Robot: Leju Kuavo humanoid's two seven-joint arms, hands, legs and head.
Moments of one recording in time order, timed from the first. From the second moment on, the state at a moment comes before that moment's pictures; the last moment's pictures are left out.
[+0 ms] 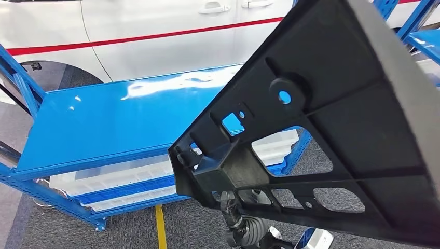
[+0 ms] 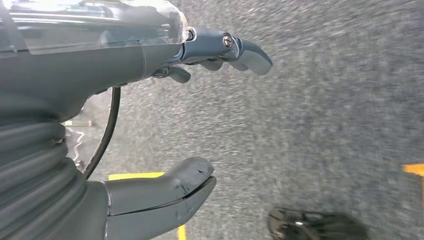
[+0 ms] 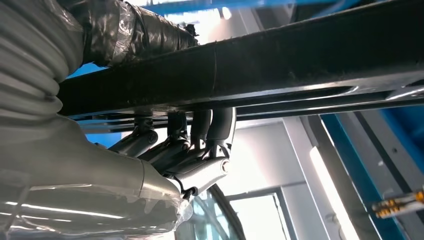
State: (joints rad) left arm -0.07 -0.11 1.09 -0.23 -1.26 0.08 -0.40; right arm 0.13 0.03 0.55 -2.00 0.06 -0.12 -0.62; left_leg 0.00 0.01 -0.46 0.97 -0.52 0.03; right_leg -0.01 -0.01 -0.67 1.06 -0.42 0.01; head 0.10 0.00
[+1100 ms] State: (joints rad) left arm -0.07 -0.11 1.11 -0.23 -1.27 0.06 -0.37; right arm 0.23 0.07 0.42 -2.02 -0.13 0.05 -0.66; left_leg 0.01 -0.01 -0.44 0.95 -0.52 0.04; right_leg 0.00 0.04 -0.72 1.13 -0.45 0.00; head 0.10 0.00
